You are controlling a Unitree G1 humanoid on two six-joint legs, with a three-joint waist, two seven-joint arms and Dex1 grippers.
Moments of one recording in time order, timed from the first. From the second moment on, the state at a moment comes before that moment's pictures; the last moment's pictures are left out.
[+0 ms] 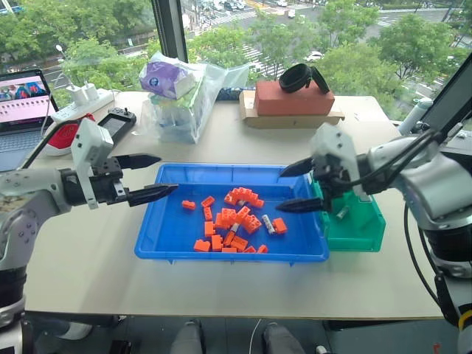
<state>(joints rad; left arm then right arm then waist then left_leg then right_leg) -0.42 0.98 0.27 -0.26 -0.74 0.73 -0.98 -0.88 -0.88 0.30 -0.27 0.37 0.82 1.23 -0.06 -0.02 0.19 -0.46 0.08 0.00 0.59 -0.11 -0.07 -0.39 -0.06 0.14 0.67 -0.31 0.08</state>
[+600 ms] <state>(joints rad) -0.46 0.99 0.19 -0.39 -0.75 0.81 -0.95 -0.88 -0.78 0.54 0.00 0.03 0.60 1.24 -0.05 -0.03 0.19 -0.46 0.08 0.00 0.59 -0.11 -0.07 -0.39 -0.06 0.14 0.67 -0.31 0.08</state>
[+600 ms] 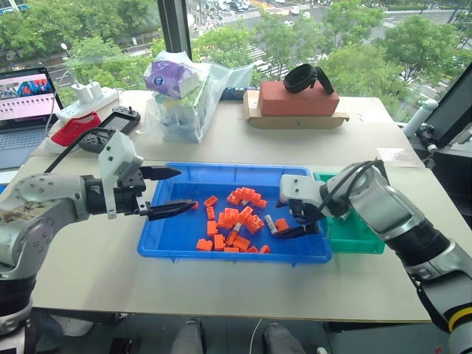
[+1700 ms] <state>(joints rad) -0.47 0.97 0.17 -0.42 -0.76 0.83 -0.96 -1.12 -0.60 0.58 0.50 -0.33 0.30 1.10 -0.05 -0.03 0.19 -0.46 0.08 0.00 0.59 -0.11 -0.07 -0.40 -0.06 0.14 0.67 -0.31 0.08</state>
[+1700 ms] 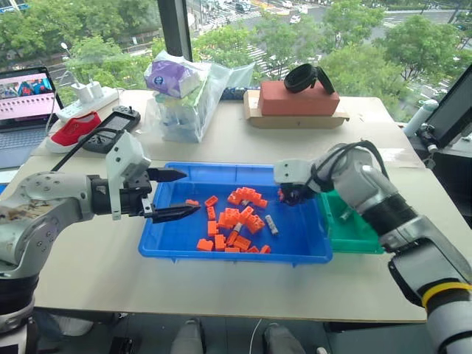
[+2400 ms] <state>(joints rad) -0.46 0.96 0.15 -0.40 -0.74 0.81 -0.97 -1.05 -0.71 0.54 -0.12 -0.14 1.19 1.36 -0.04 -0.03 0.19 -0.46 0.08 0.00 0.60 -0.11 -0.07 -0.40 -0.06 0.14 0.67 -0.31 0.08</state>
